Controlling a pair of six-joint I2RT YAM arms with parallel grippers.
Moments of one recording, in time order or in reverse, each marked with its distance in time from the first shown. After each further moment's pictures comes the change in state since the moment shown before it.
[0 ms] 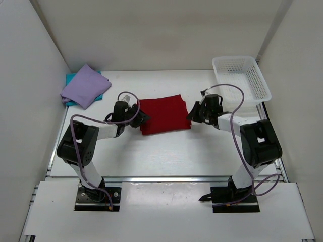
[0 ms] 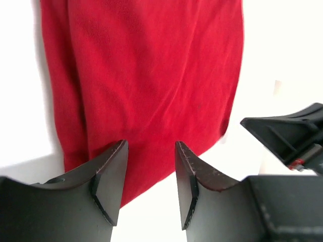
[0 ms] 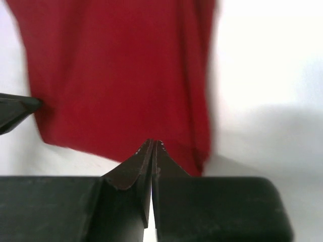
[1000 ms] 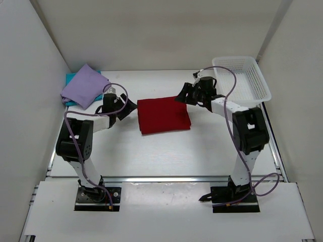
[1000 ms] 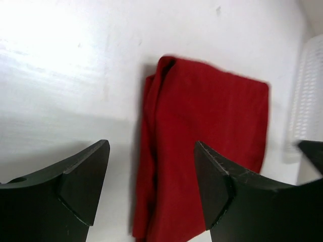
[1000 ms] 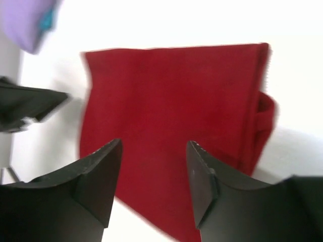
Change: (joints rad) left arm 0.169 0.043 0.149 -0.106 -0.120 0.097; right arm 0.002 0.277 0.449 -0.064 -0.127 -0.030
